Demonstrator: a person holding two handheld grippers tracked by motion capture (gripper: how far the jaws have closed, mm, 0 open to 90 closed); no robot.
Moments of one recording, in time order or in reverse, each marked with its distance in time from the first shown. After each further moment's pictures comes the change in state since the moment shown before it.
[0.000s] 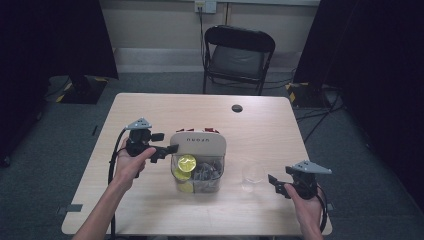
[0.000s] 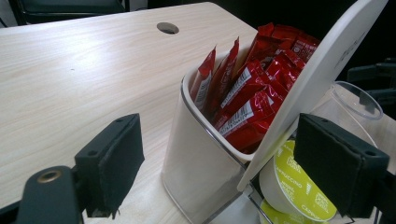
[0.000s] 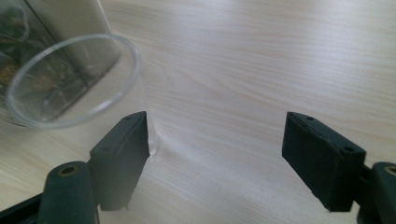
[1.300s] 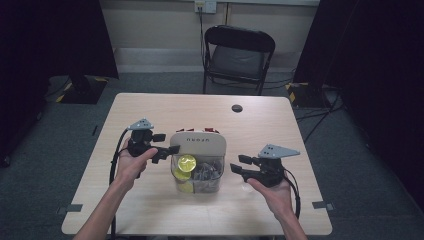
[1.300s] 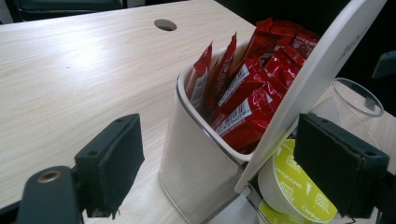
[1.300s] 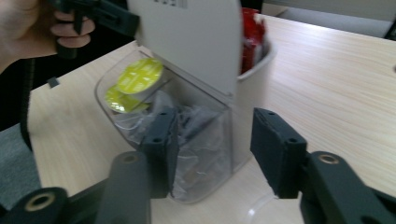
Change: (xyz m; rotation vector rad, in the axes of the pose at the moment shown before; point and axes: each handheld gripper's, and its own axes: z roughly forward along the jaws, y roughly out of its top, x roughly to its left) left arm -0.002 0.000 0.002 0.011 0.002 0.010; right arm 0.085 0.071 0.018 -0.102 0.371 -0.130
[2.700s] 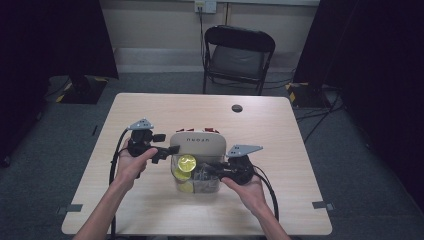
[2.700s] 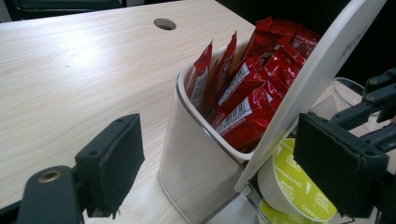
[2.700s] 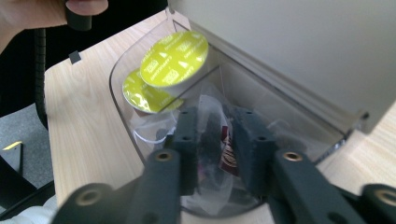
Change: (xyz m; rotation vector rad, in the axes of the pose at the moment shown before) left arm 0.001 -0.001 0.000 0.006 -0.005 -0.006; right arm 0.018 -0.002 0.072 0.116 0.135 -0.015
